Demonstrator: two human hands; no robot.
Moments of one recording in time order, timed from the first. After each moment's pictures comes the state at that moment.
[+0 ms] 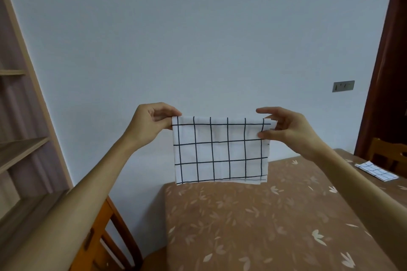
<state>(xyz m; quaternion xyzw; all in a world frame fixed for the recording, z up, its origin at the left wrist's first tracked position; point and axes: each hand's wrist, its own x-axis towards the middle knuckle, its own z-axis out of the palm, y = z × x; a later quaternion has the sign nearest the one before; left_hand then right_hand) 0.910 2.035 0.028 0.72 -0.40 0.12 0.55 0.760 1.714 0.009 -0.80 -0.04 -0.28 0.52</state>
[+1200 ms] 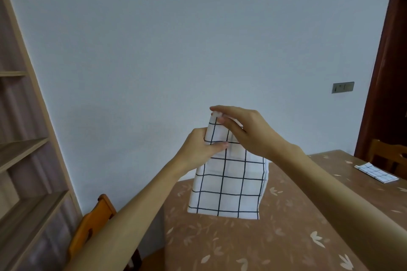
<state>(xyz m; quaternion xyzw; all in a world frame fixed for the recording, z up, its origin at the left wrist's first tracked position) 0.855 1.938 -0.011 0.78 -0.35 0.02 0.51 0.786 1.777 0.022 -0.87 -0.23 -0.37 0.21</state>
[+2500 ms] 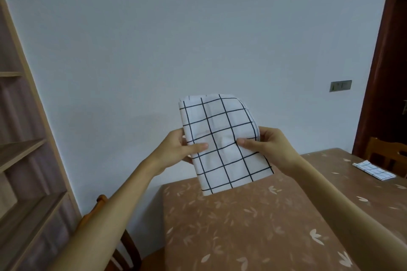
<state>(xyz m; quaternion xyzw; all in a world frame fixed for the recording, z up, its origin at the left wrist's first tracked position) 0.871 1.984 -0.009 0.76 -0.33 -0.07 0.56 0.774 1.738 -0.024 -0.76 -0.05 -0.21 0.61</state>
